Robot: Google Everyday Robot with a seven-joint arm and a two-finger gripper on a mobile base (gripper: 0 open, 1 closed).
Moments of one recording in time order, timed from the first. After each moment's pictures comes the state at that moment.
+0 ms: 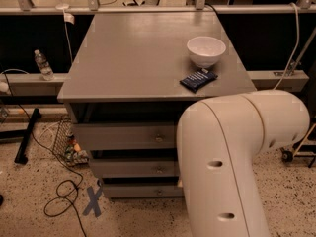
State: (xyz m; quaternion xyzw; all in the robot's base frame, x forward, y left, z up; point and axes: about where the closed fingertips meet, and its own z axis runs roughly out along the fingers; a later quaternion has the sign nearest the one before) arm 0.619 -0.108 0.380 -0.66 0.71 -0.05 0.24
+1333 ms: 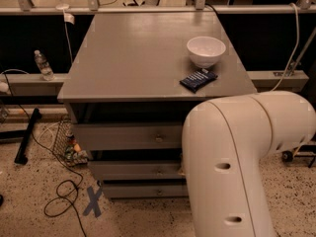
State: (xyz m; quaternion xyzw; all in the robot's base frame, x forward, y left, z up) arm 0.623 -0.107 0.387 -0.67 0.70 -0.05 0.24
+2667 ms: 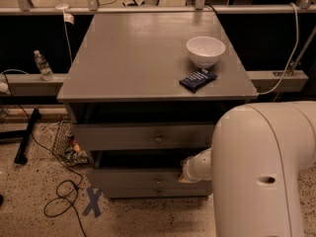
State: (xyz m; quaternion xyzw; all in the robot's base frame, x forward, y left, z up) arm 0.589 -0.105 0.393 -0.67 0.70 -0.02 0.23
